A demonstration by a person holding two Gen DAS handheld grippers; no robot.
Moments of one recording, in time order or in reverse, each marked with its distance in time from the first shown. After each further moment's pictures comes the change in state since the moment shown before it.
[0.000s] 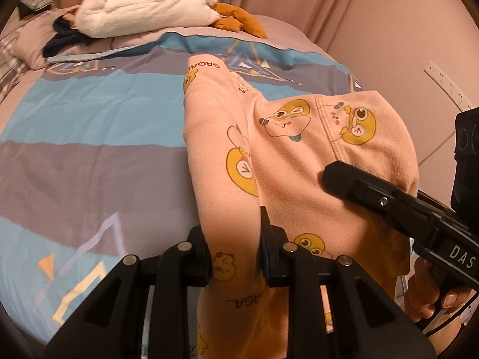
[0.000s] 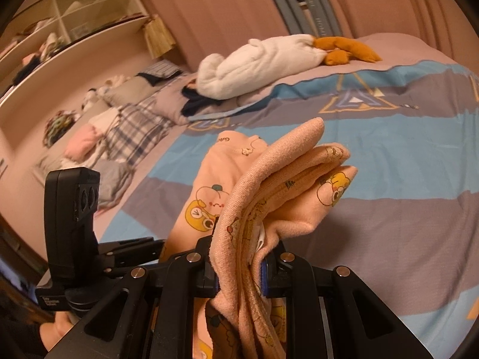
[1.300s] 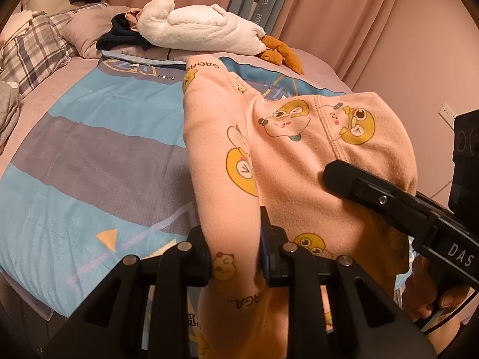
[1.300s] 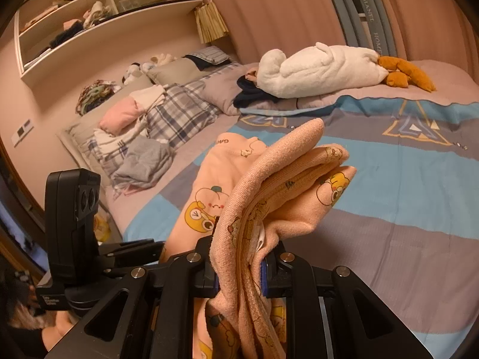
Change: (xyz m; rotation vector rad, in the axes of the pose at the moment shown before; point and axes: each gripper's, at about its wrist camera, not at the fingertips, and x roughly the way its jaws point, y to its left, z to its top) left arm -0.071 0.050 -0.028 -0.141 -0.127 0.071; right arm 0.019 0.087 0.001 -0.169 0.023 0.113
